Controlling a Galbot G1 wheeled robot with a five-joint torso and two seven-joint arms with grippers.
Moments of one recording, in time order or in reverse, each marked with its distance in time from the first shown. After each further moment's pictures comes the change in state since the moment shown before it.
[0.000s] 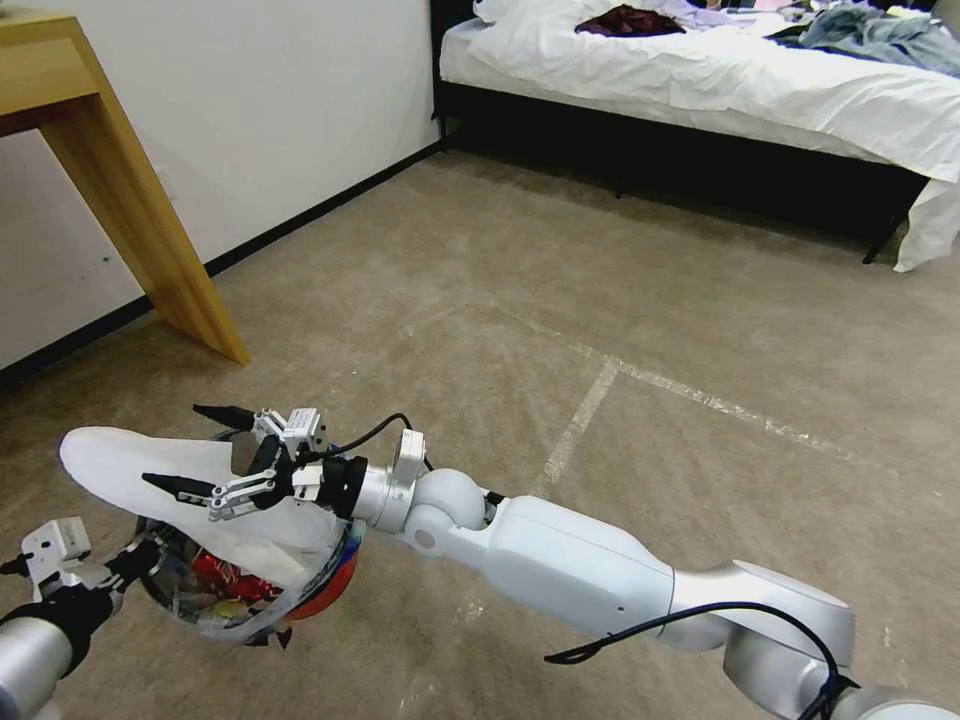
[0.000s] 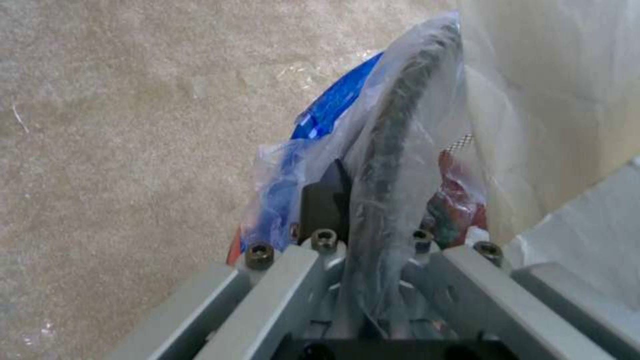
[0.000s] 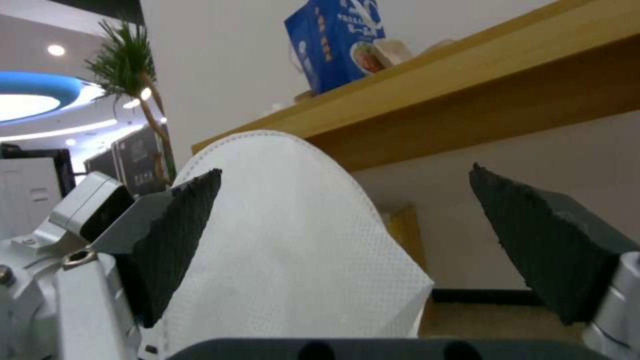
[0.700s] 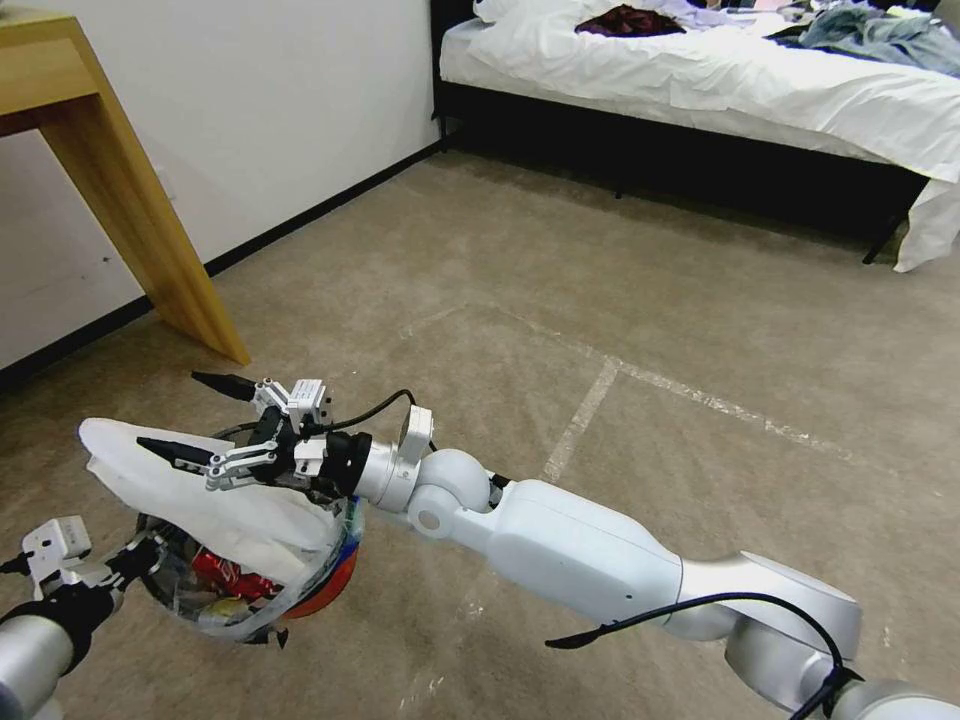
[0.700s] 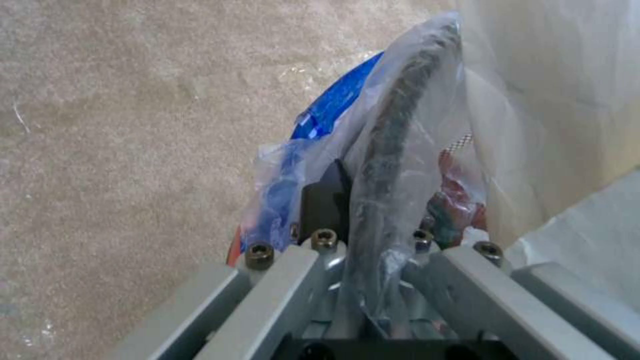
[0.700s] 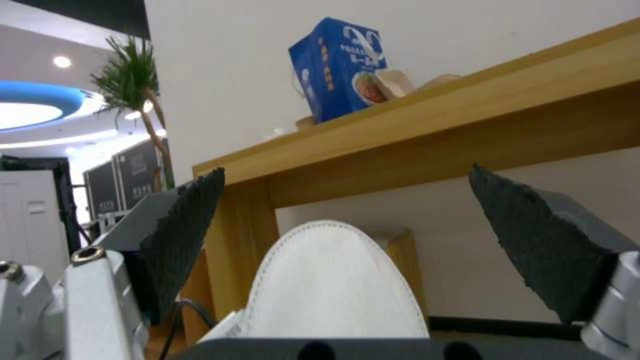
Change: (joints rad) left arm -0.004 0.000 0.001 0.005 0.002 0.000 -0.001; right arm 0.023 -0.004 0.035 0.053 0.007 -0.014 0.024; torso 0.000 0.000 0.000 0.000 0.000
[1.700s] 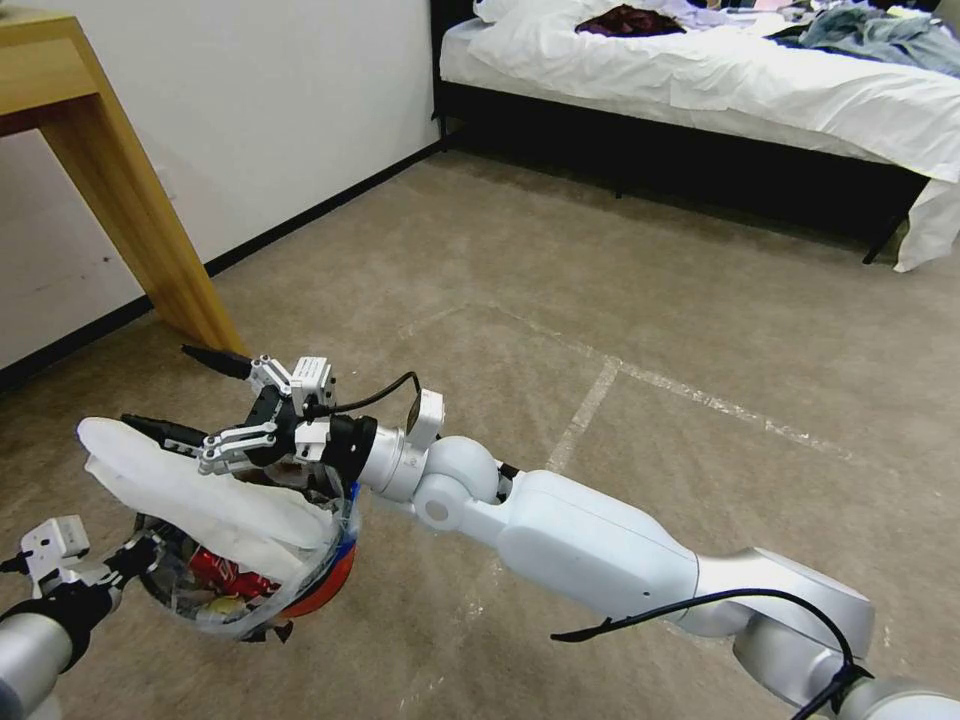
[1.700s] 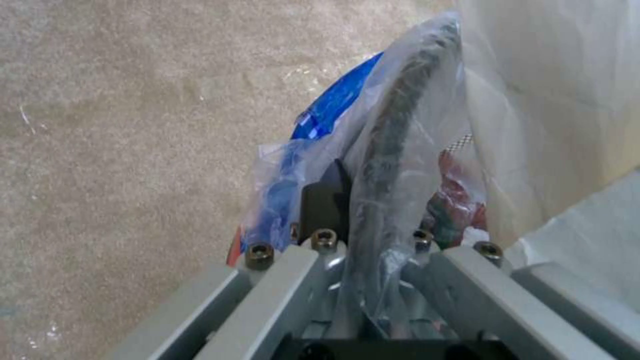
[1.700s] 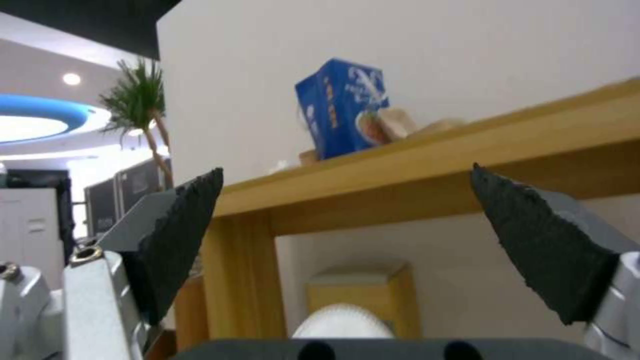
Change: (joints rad) left arm -0.010 0.008 -0.001 0.019 0.000 0.000 -0.001; right arm 0.023 -0.033 0.068 0.092 0.022 -0.017 0.022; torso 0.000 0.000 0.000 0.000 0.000
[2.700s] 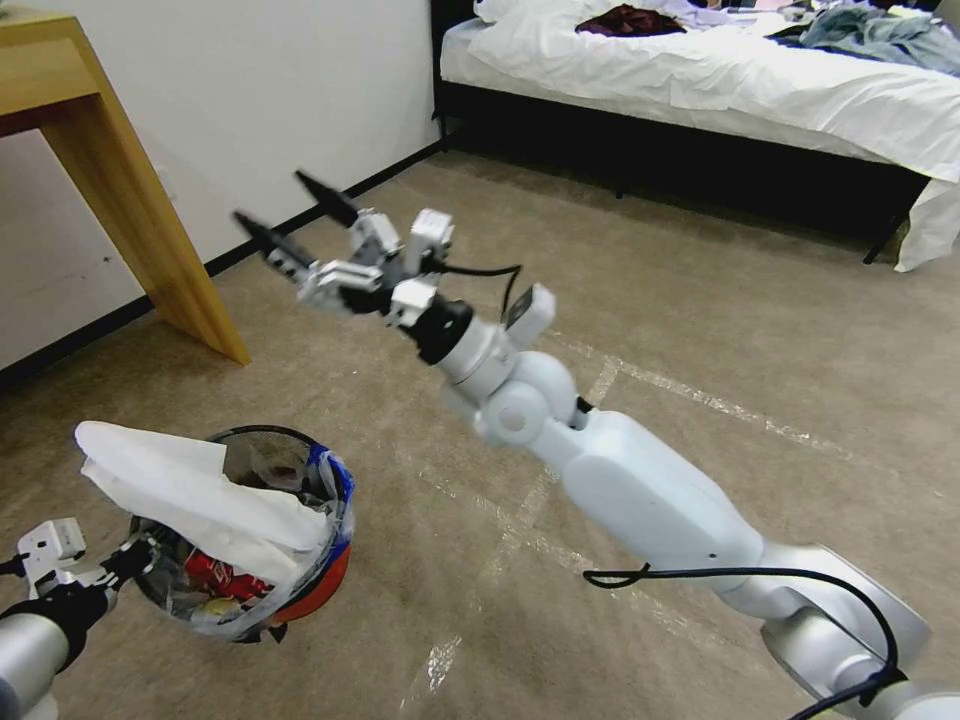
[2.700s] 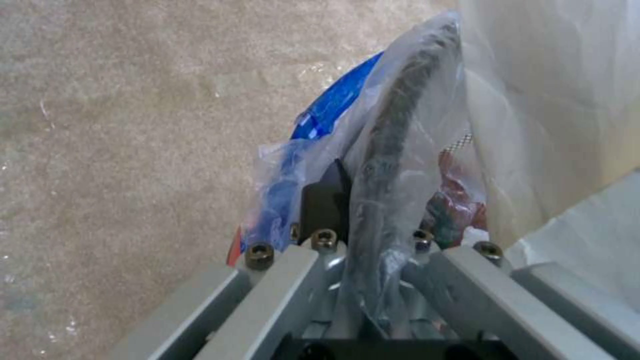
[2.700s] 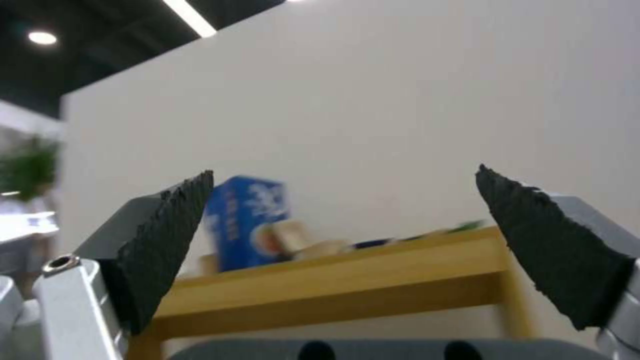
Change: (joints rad) left arm -0.001 0.013 -0.005 0.033 -0.001 0.000 -0.004; right arm -0.054 -0.121 0.380 0.133 0.049 -0.054 0.081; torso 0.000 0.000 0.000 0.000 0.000
